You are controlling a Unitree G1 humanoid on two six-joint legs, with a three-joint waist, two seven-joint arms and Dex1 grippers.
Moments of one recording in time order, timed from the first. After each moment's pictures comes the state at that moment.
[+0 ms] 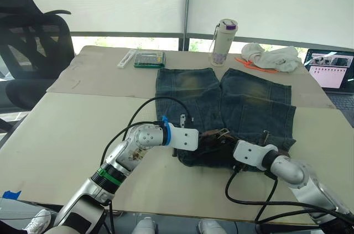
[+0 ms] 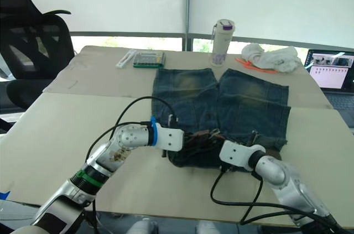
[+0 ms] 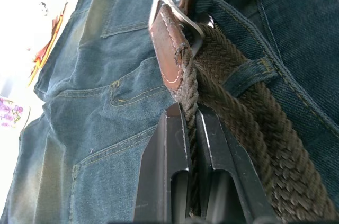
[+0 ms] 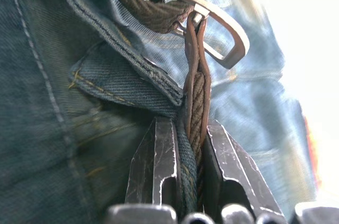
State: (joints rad) left arm -0.62 0.40 -0.47 0.05 0.31 -0.09 -0.85; right arm -0.08 -0.82 0.21 -0.19 -0.37 -0.11 0.32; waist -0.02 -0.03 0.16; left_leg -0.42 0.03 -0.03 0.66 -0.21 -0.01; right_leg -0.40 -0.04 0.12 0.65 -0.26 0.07
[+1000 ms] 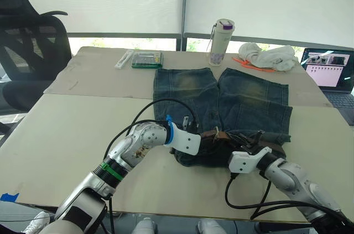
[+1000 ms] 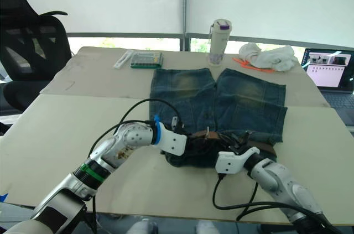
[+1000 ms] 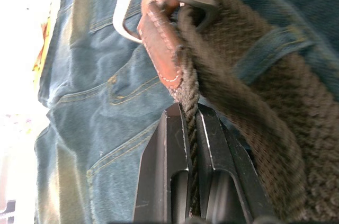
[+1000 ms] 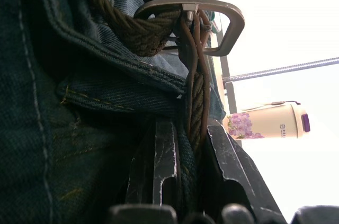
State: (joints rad) left arm -0.70 0.37 -0.51 0.18 0.44 -0.18 -0.81; right arm -0.10 -0.73 0.17 -0.03 -0.58 -0.40 0.15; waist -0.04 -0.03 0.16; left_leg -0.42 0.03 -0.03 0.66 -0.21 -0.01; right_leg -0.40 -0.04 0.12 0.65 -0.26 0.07
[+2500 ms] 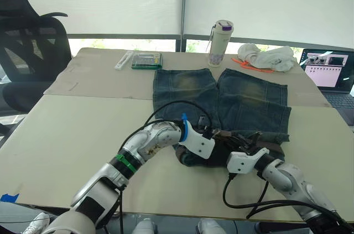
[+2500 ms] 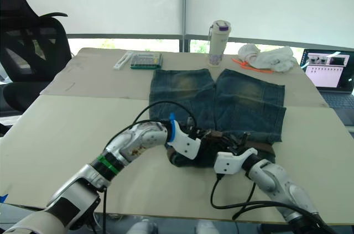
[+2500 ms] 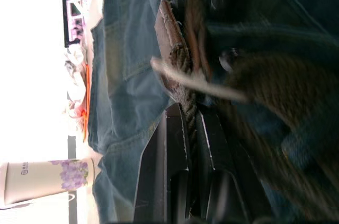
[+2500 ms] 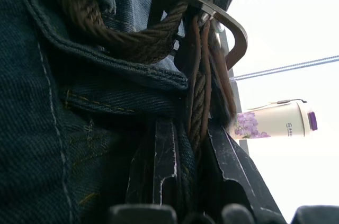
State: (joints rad) left arm -0.79 0.26 -0.56 0.33 0.60 -0.36 -0.64; right arm -0.10 -0.70 0.16 0.01 -0.59 -0.43 0.17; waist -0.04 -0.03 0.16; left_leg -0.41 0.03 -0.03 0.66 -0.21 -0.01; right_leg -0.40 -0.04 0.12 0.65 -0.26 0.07
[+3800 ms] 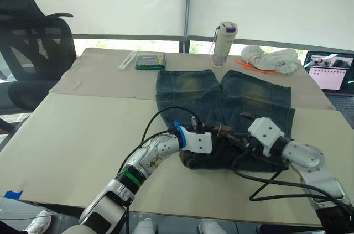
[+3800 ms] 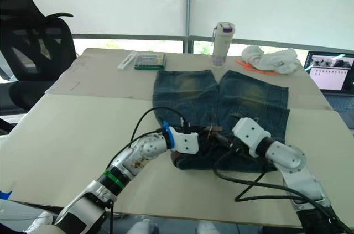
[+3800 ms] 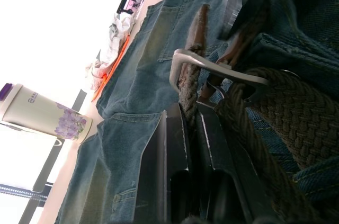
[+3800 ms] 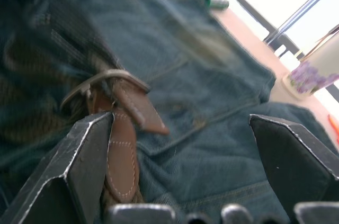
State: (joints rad) left arm -0.64 0.19 -0.48 0.40 0.49 -0.37 -0.43; right arm -0.18 -0.72 0.01 -0.14 0.05 -0.01 0.63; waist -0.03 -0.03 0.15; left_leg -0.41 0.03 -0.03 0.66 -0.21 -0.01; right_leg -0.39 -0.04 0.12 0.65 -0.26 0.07
